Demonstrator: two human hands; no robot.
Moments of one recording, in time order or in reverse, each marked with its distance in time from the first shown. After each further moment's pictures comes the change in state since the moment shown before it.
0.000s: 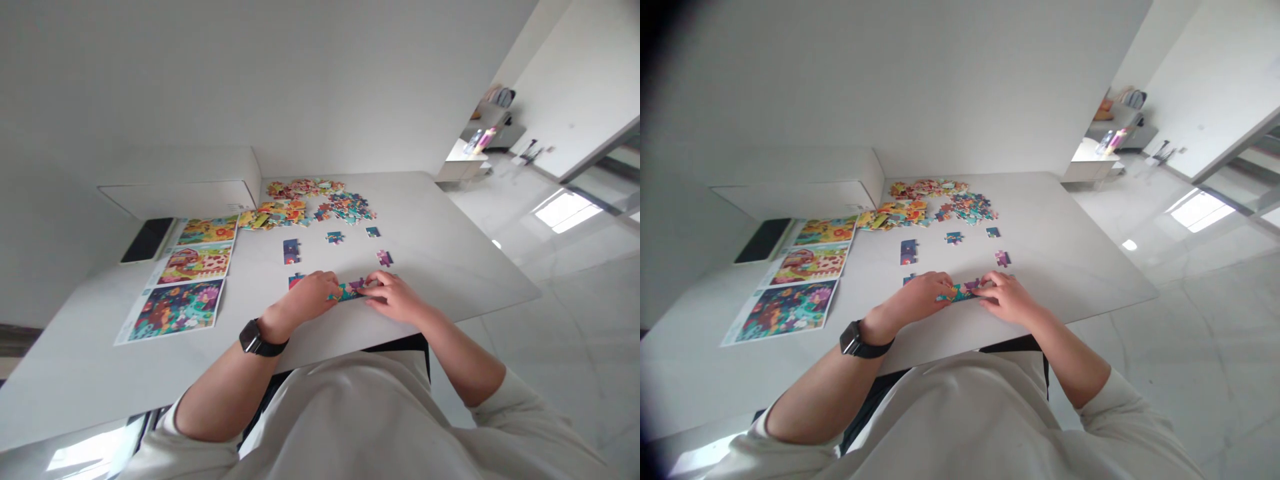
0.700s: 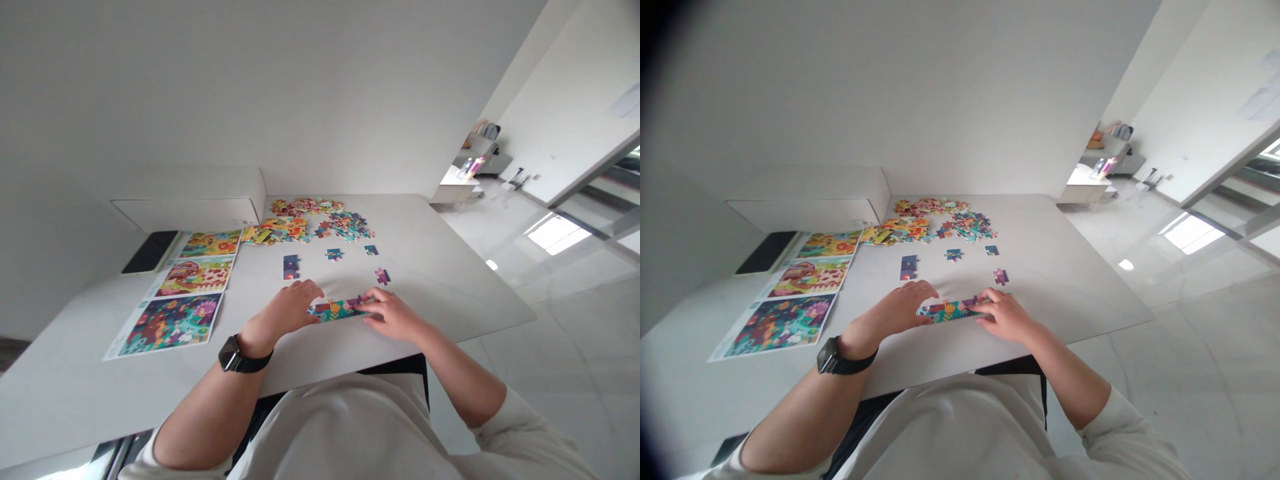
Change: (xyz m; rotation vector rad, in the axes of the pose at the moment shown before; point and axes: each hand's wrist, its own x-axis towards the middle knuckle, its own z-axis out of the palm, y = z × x) left_hand -0.023 -0.030 -0.007 0.062 -0.004 -0.212; right_hand 0.005 -0.003 -0.007 0.044 -0.046 0.011
